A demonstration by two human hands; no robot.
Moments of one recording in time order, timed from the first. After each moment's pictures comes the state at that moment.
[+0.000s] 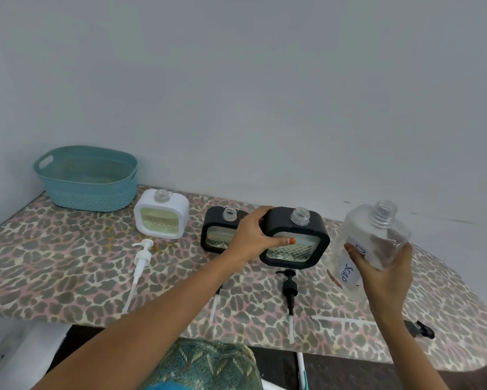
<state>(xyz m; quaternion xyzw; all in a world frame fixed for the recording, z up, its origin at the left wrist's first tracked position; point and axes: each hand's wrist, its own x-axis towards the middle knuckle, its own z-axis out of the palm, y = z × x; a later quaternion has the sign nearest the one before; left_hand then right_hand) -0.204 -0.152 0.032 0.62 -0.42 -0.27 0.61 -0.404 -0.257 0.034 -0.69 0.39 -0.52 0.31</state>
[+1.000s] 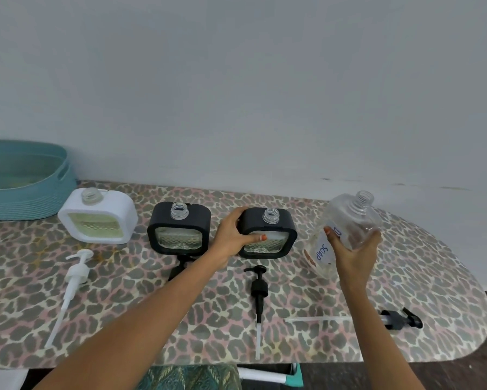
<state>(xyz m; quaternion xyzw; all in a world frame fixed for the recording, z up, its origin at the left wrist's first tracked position) -0.198 -0.243 -0.041 0.65 -0.34 -0.33 0.59 -0.393 -0.351 -0.035 -0.61 0.48 -0.50 0.38</state>
